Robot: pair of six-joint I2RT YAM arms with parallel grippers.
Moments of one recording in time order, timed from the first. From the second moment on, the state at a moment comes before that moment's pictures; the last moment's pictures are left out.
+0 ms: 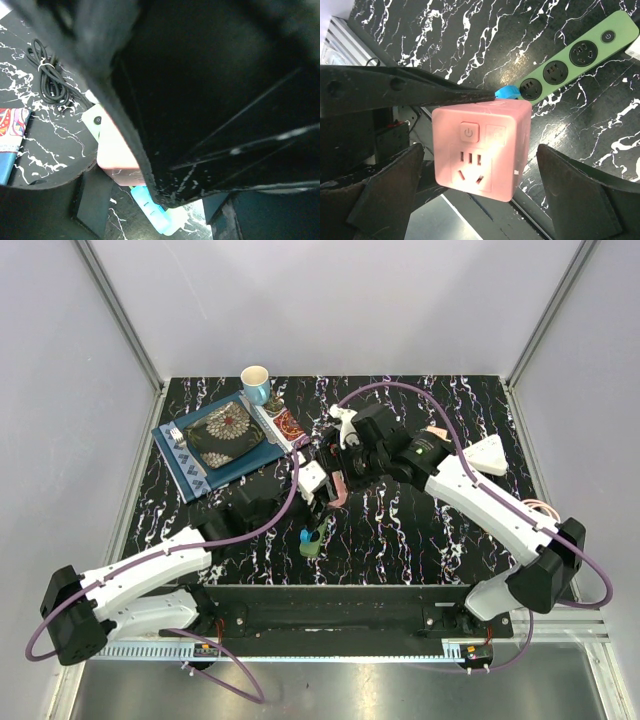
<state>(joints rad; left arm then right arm) -0.91 1.03 0.74 -0.02 0.05 0.05 0.79 1.47 1.48 -0.77 -0.28 0.37</state>
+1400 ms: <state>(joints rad) -0.54 0.66 0.68 -0.39 -0.13 -0.16 0.69 1.84 1.48 -0.71 -0.33 -0.33</state>
